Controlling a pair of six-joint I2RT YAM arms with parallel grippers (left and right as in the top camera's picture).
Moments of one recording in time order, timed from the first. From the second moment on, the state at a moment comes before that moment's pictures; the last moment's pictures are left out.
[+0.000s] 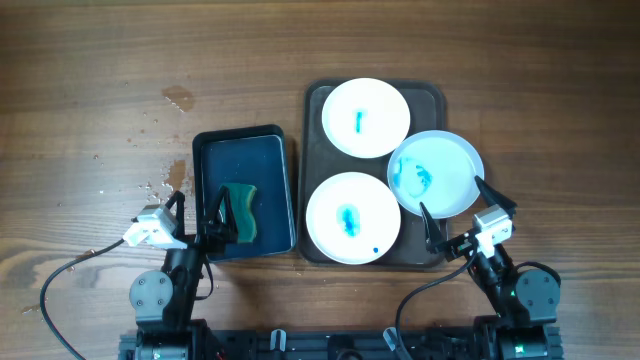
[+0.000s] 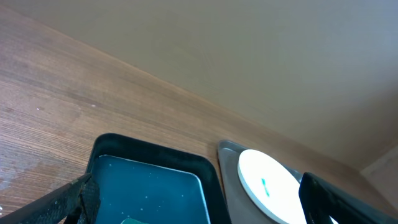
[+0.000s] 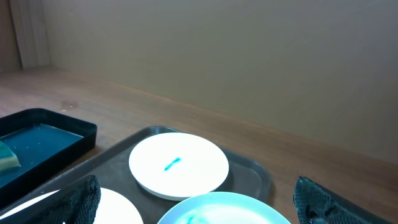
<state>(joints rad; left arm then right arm) 0.03 0.01 0.01 -0.06 0.16 -0.51 0.06 0.01 0.01 0.03 -0.36 -0.13</state>
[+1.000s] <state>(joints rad) 0.01 1.20 1.13 -1.19 0.35 -0.43 0.08 1.02 1.05 -0.97 -0.61 0.21</state>
